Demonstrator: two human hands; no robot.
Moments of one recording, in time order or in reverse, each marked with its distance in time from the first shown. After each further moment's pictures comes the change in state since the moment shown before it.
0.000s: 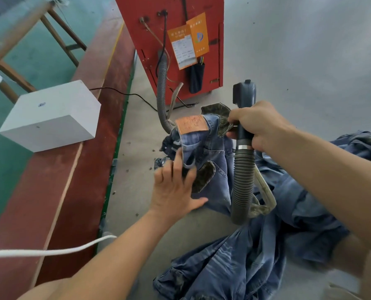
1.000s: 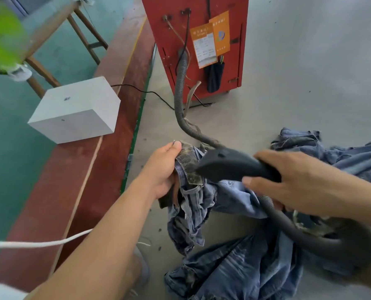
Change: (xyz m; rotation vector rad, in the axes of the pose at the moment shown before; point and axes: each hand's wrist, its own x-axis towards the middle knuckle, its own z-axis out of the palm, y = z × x) left_hand 0.052 -0.064 -0.064 -1.875 -0.404 -1.211; right_hand -0.105 0.030 -0.045 -1.080 -0.493 -0.481
